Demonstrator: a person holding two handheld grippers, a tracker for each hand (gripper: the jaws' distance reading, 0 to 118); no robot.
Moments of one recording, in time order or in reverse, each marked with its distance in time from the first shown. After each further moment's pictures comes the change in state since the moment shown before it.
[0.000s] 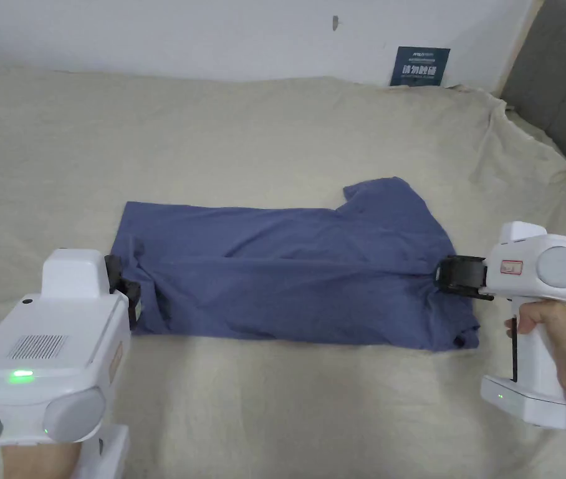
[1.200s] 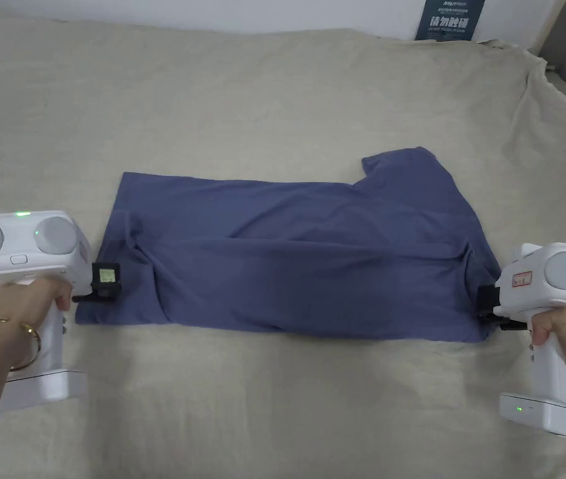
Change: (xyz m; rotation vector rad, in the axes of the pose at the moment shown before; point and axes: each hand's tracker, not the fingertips) left arm -0.066 -0.018 -0.205 -0.869 0.180 0.122; right arm 0.003 -0.008 -0.069 -0.221 -0.081 0.004
